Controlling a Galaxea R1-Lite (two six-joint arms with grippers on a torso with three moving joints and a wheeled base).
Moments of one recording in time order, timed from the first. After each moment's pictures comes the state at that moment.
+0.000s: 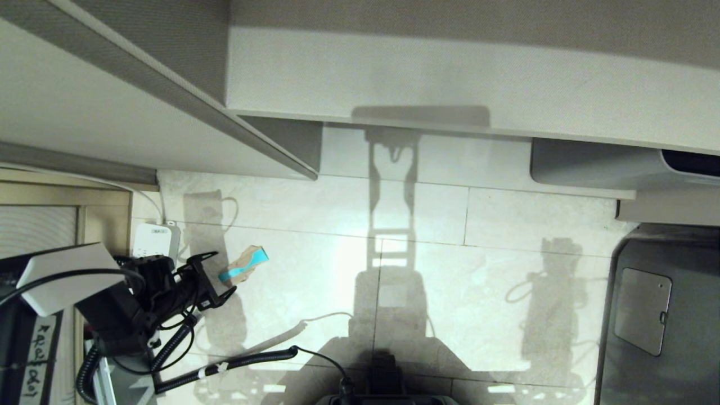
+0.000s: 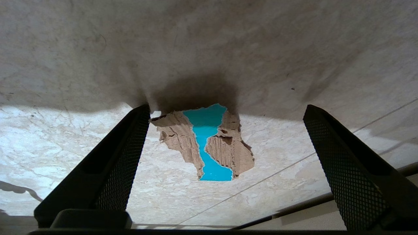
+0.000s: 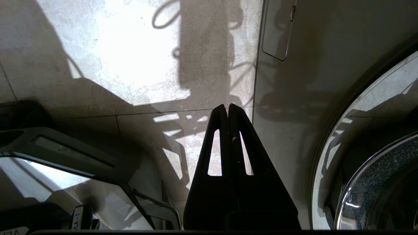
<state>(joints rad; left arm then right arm) 0.18 2.53 -0.97 -1.19 -0.38 -1.90 -0.24 0.28 0.00 0.00 0.01 -0.02</state>
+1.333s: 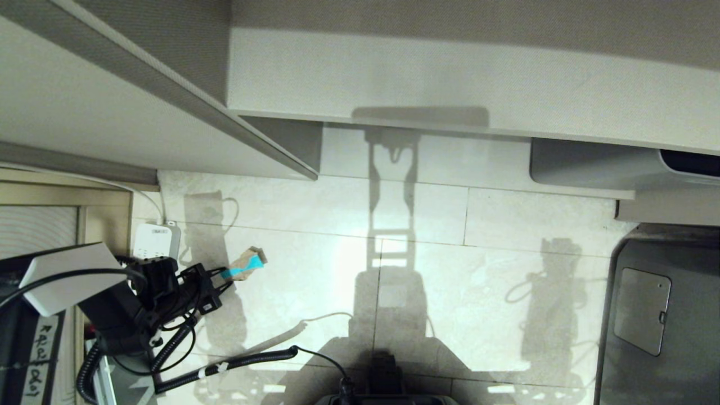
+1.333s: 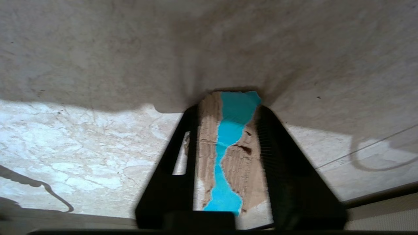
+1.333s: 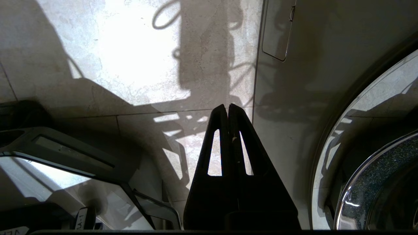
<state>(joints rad) 0.18 2.53 -0.98 -1.14 -0.38 -1.89 -0.24 0.28 0.00 0.00 0.01 -0.02</state>
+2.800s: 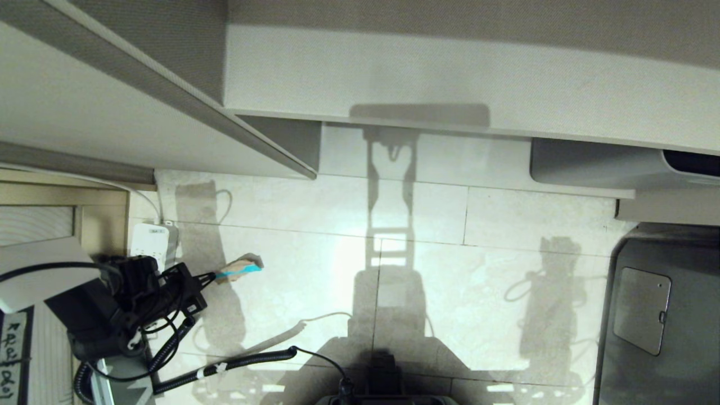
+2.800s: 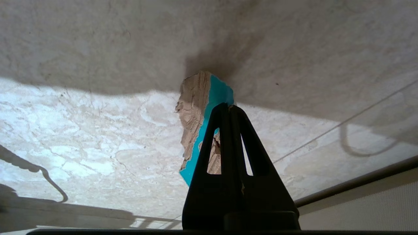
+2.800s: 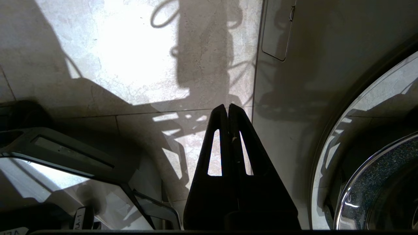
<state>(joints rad) 0.23 2.41 -0.84 -1.14 -0.40 -1.89 -0.24 0.28 0.00 0.00 0.01 -0.02</state>
